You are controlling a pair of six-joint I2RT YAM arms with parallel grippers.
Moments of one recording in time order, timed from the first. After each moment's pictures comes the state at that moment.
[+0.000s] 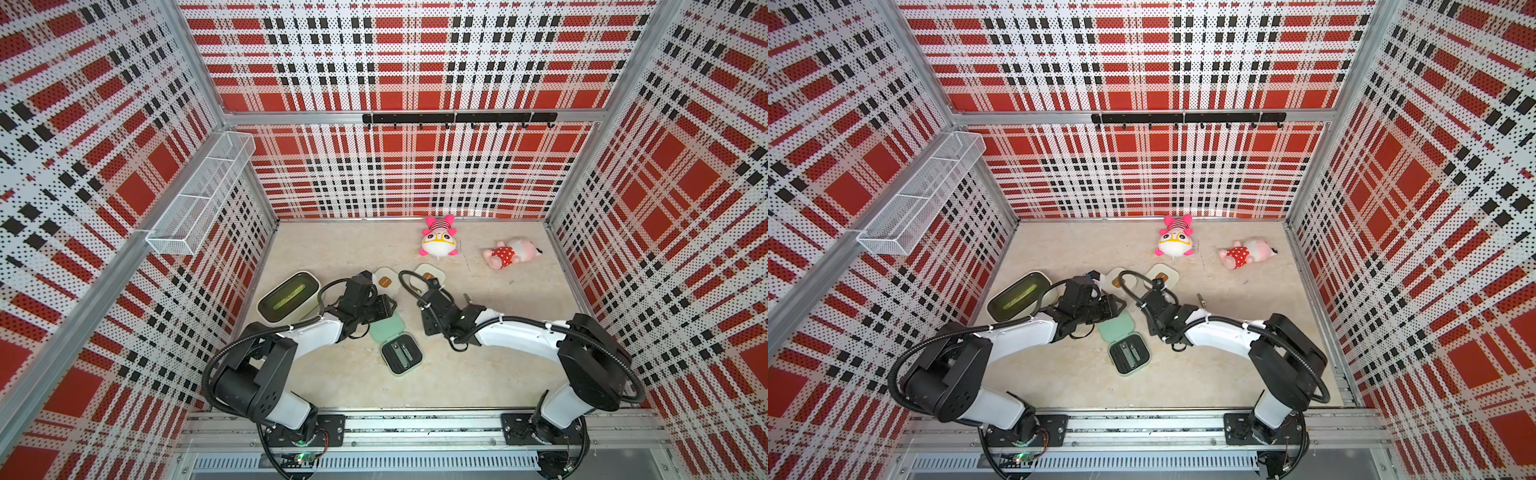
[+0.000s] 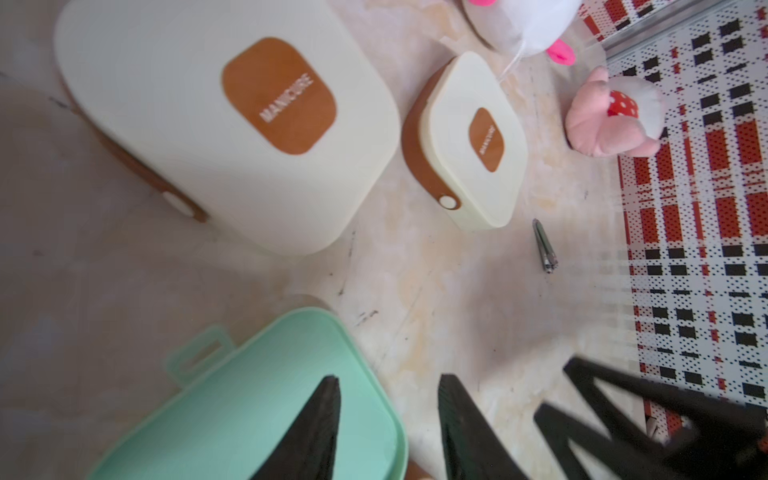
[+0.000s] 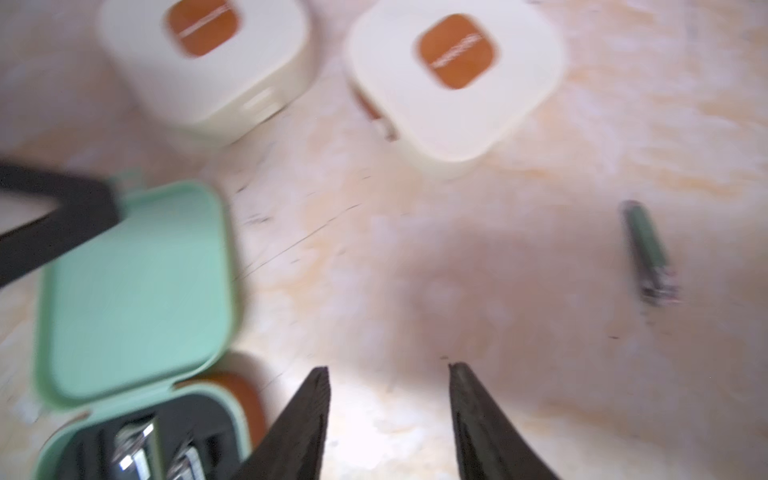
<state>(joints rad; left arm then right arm) -0.49 1.49 0.67 0.12 0.25 -0.71 0.83 1.61 0.96 -0.36 0.39 0.56</state>
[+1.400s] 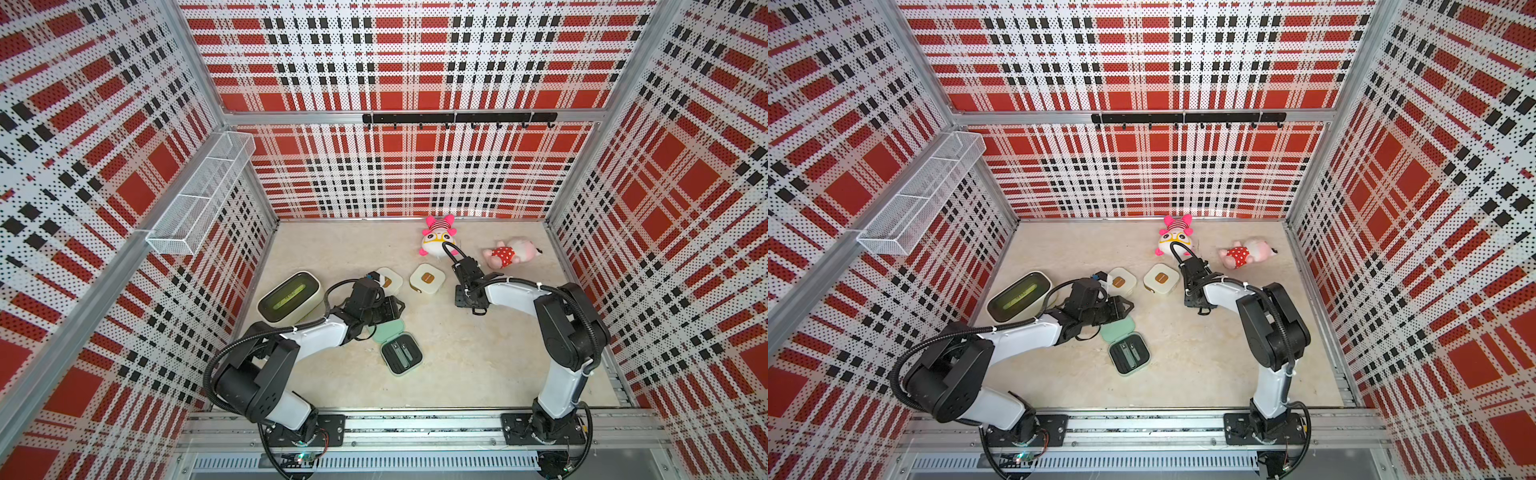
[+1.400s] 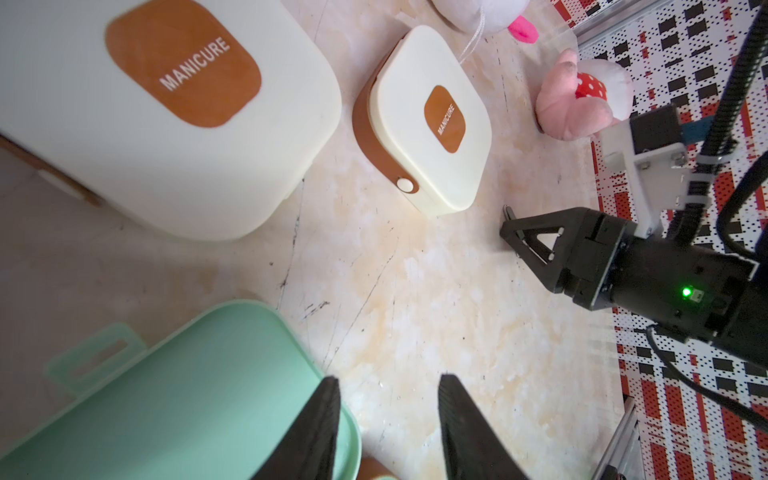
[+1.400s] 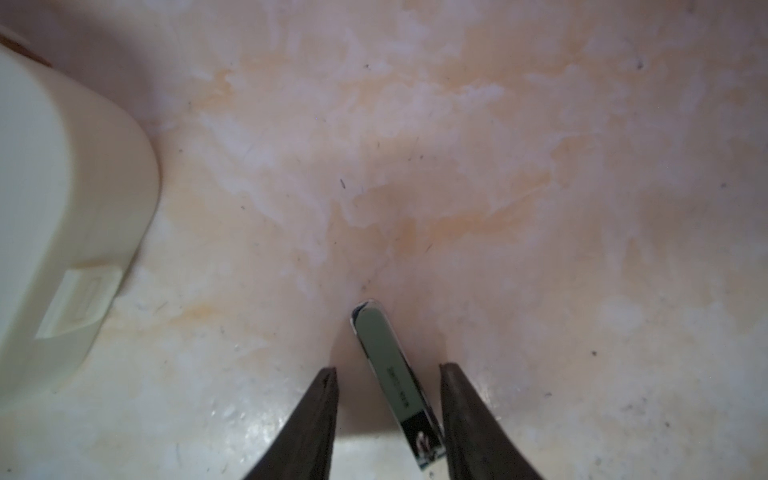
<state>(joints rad) -0.53 1.51 0.67 0.16 0.26 -0.74 0.45 1.85 1.10 -0.43 0.26 0.52</state>
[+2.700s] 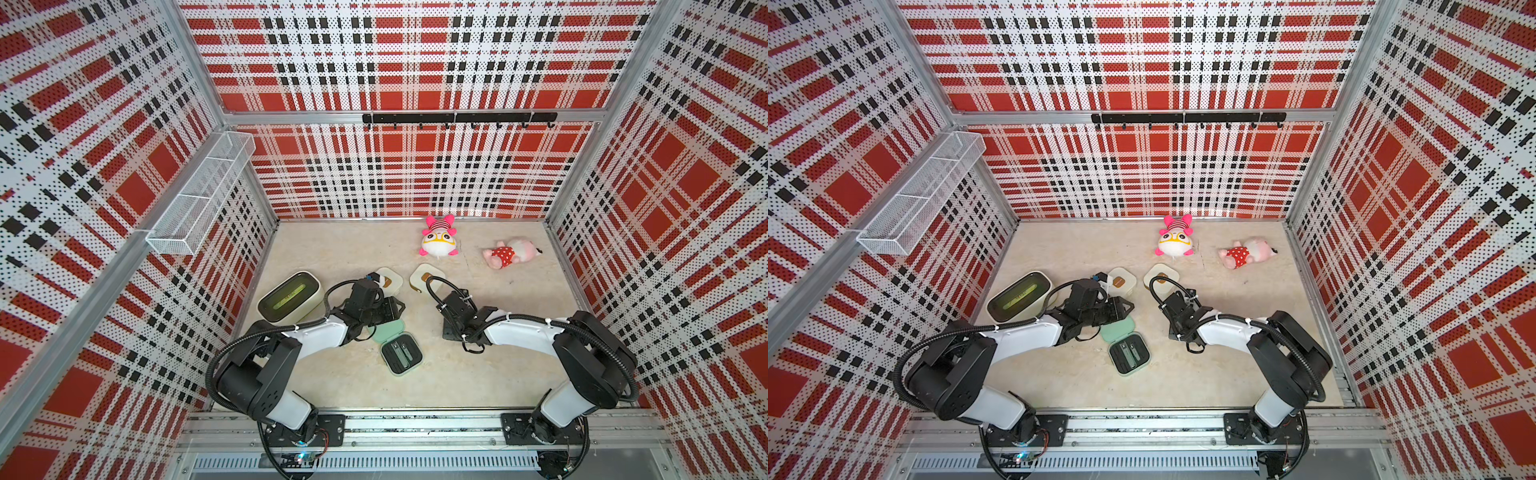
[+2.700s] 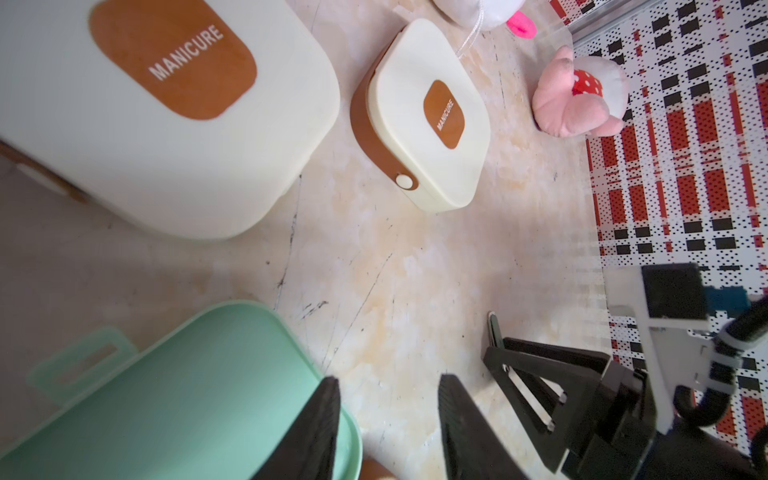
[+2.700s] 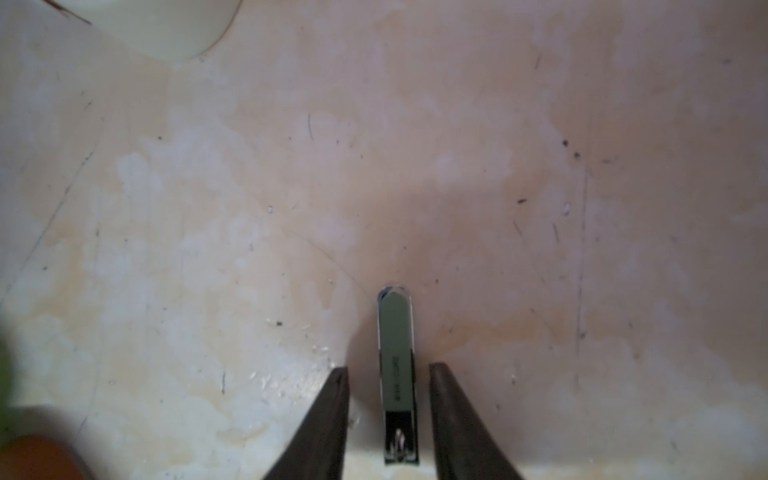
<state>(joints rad) -0.53 1.53 0.65 0.19 0.28 -0.74 0.77 1.61 0.80 -0.38 0.28 0.84</state>
